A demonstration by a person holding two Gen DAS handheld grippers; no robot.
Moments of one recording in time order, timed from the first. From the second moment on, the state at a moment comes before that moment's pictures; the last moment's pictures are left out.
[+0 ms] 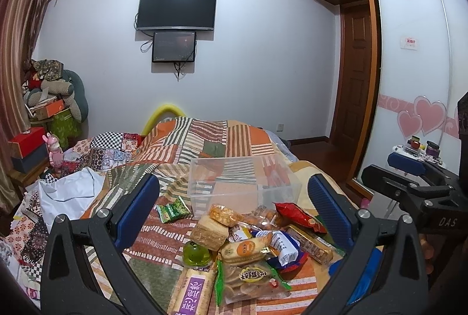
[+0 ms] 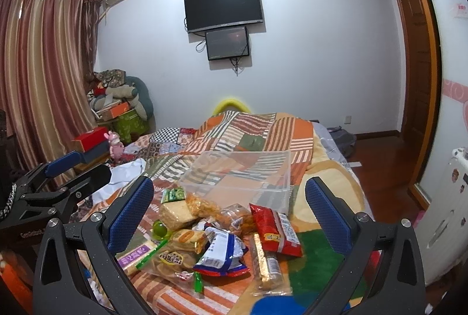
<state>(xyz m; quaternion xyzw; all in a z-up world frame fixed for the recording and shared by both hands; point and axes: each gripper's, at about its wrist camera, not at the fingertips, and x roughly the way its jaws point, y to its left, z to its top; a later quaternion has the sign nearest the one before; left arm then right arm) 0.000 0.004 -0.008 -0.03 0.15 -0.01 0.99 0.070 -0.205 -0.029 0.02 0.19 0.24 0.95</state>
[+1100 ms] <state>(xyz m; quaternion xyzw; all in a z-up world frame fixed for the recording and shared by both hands) 0.060 0.075 -0.160 -0.04 0.45 -0.04 0.89 0.140 -0.216 -0.144 -0.01 0.44 0.22 0.87</state>
